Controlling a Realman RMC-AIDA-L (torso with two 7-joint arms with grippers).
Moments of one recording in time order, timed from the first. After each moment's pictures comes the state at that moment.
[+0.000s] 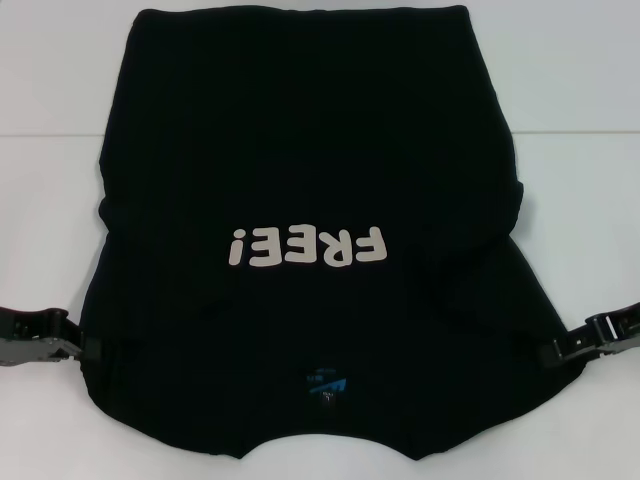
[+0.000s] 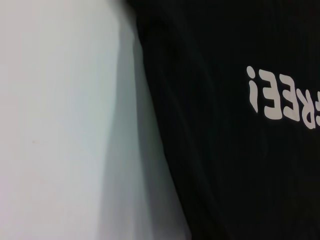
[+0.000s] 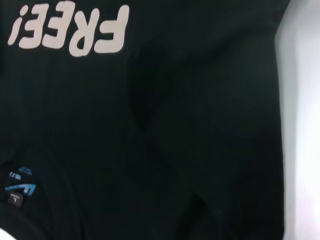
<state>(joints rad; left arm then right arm) -0.63 -1.88 0.50 0.60 2.59 1.54 -2.42 0.76 1.92 -0.78 -0.58 -2.60 -1.45 2.41</state>
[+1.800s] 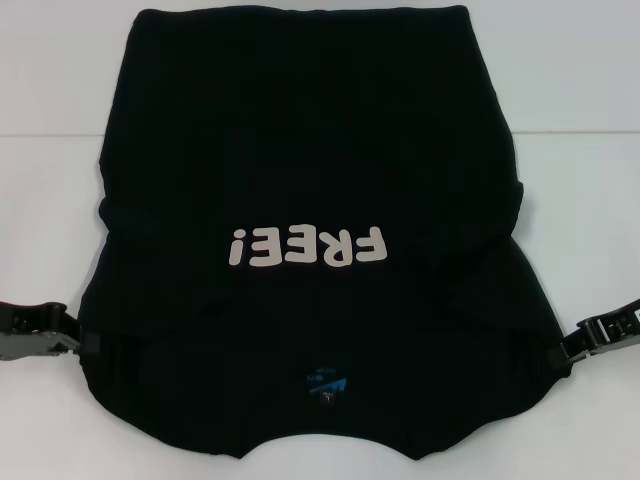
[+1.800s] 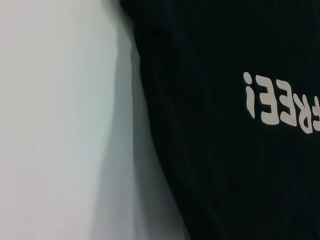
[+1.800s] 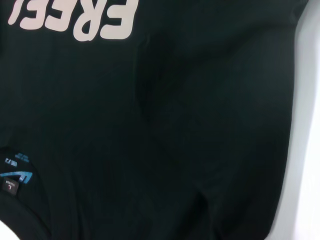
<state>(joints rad) -0.63 -1.87 0.50 0.60 2.59 1.54 -2.42 0.78 1.93 -0.80 -0.59 -2.64 -1.44 2.39</state>
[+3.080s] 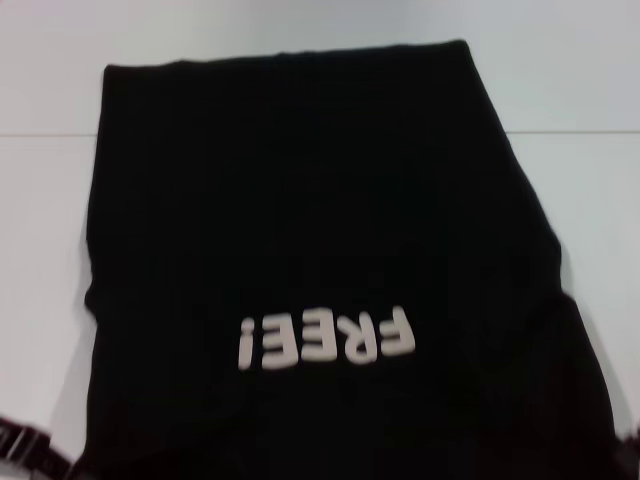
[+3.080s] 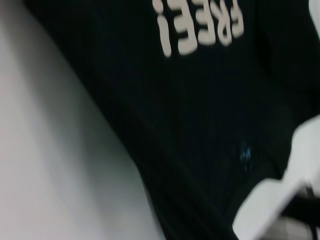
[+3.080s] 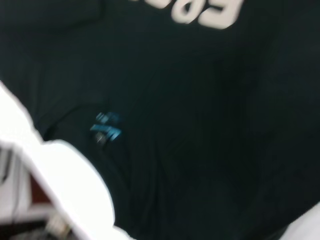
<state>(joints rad) -0.65 -1.85 0.57 0.57 2.68 1.96 -2.27 0.77 1.89 -0.77 -0.68 -2.70 -1.88 2.11</state>
